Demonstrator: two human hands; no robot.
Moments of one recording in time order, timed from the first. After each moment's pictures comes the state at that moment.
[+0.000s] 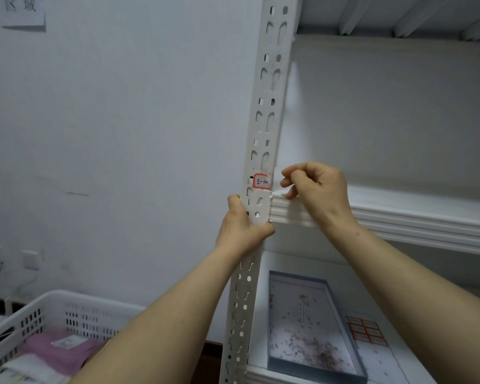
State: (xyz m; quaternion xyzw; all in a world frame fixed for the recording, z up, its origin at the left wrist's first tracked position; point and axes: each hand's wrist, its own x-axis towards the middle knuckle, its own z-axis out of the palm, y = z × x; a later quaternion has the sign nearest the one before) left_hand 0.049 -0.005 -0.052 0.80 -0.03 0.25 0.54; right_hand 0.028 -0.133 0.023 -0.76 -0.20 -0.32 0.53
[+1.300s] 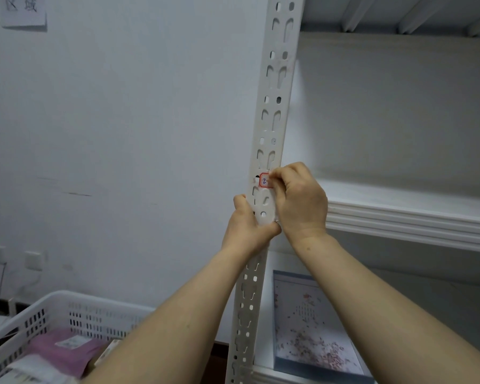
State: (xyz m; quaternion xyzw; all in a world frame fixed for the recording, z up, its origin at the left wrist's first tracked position) left_hand 0.050 -0.005 -0.051 0.80 -0.05 0.25 0.54; right_hand 0.046 -0.092 -0.004 -0.73 -0.22 -0.59 0.27
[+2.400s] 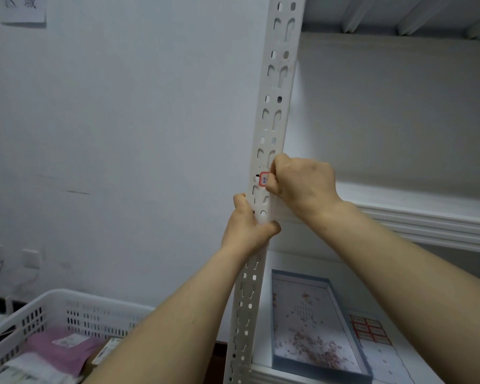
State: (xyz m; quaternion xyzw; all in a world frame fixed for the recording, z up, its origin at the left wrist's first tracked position) left_hand 0.051 -0.004 -0.052 0.79 -0.05 0.24 0.56; right_hand 0.028 -0.105 0.039 -0.86 -0.22 -0.46 -0.05
